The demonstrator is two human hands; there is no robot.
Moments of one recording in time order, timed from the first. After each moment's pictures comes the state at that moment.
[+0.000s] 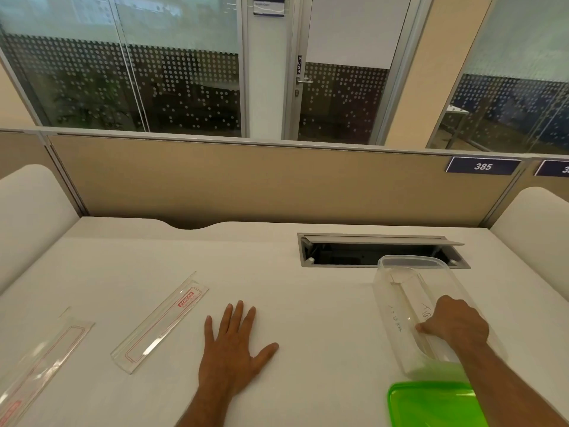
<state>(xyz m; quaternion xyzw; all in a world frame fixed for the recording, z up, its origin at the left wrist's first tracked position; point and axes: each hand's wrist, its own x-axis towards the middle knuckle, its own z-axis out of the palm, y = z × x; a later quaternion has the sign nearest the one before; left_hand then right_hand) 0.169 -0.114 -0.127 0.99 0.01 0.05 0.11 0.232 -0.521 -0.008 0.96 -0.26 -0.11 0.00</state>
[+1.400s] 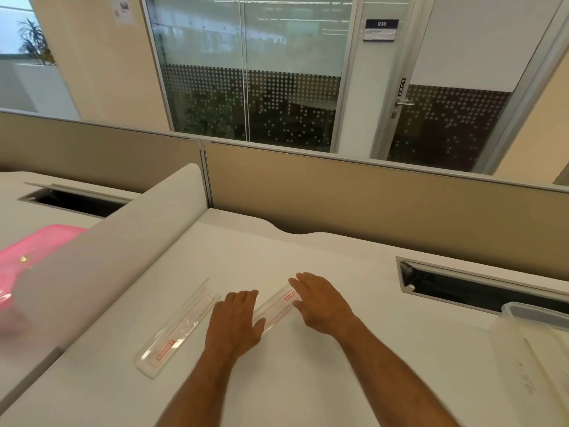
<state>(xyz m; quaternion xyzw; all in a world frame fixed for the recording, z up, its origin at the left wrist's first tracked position) 0.123 0.066 -0.054 0.98 0.11 0.10 0.11 0.252 -0.118 -0.053 0.91 0.40 0.03 -0.06</state>
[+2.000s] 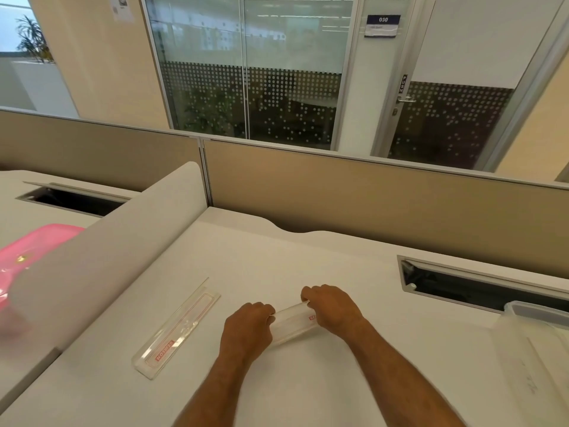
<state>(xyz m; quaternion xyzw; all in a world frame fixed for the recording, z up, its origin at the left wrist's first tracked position) 0.129 0.040 -0.060 0.97 0.11 0.12 0.16 0.255 -0.136 -0.047 0.91 0.40 0.00 -0.03</state>
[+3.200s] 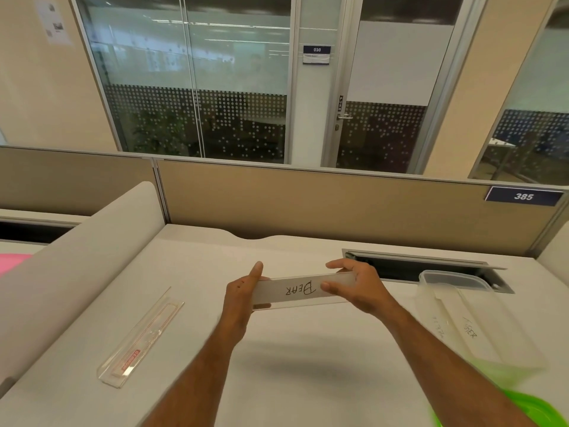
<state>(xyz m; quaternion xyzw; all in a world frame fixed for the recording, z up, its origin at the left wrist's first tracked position) 0.126 -0.034 0.029 0.63 0.16 0.08 0.76 0.200 -0.283 0.052 0.84 0.15 -0.04 -0.51</state>
